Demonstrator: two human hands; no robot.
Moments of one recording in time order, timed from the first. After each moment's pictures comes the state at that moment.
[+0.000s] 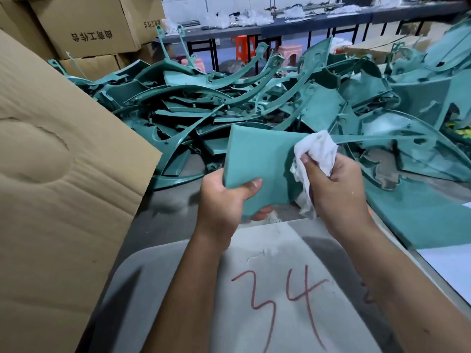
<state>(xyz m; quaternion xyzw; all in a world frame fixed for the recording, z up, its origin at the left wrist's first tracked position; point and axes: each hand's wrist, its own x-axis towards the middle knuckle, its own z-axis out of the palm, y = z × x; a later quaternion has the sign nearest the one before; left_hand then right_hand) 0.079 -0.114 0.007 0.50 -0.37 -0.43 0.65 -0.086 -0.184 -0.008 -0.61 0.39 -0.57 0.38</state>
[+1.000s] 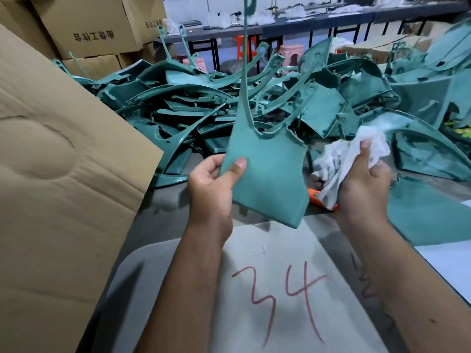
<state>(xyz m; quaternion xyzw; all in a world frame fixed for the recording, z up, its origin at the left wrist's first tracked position) 0.083 -0.118 0.013 0.49 -0.30 -0.39 0.72 -0.092 -0.184 0.002 -0.34 0.40 -0.70 0.48</state>
